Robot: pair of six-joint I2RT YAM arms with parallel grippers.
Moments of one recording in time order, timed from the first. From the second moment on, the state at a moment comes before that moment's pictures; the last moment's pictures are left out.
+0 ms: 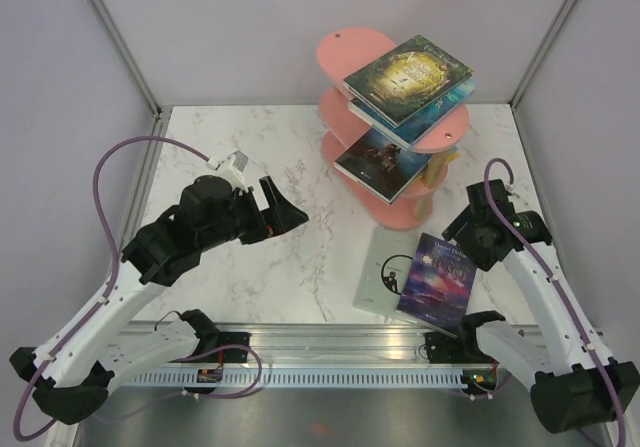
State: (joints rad) left arm -0.73 0.90 1.12 -0.75 0.03 -0.87; right arm 0.28 0.97 0.96 -1.14 0.28 0.97
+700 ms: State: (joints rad) left arm -0.73 0.78 1.00 -0.72 0.18 -0.90; right arm -0.47 1.34 0.83 -0.88 0.08 0.74
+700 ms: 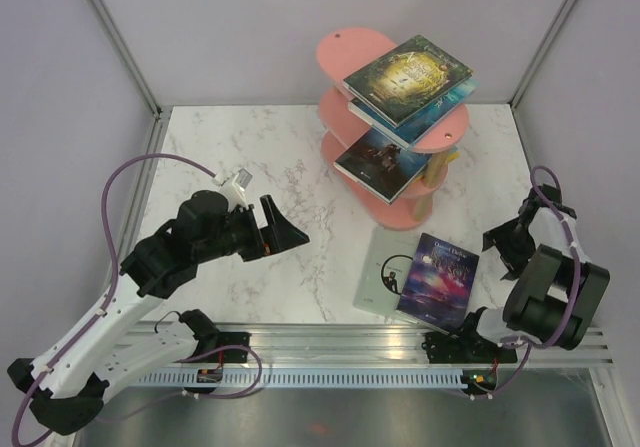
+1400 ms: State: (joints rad) left arm -0.73 0.77 0.90 -0.73 0.16 -0.95; right arm 0.12 1.27 0.58 -0.49 -0.02 1.01
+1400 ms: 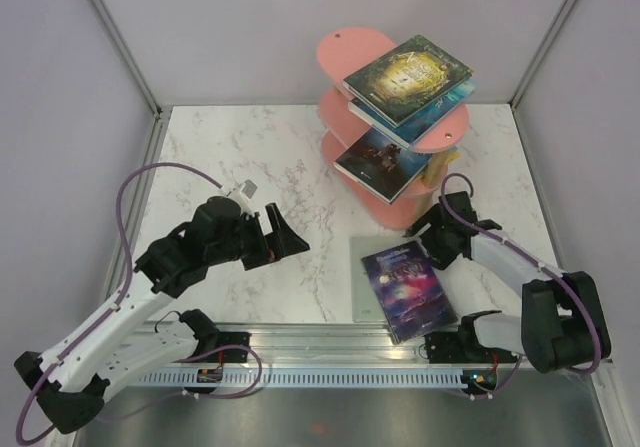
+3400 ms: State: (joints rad) left arm -0.54 1.24 0.41 -0.03 0.40 -1.03; right arm 0.92 1.49 0.34 0.54 -0.34 1.64
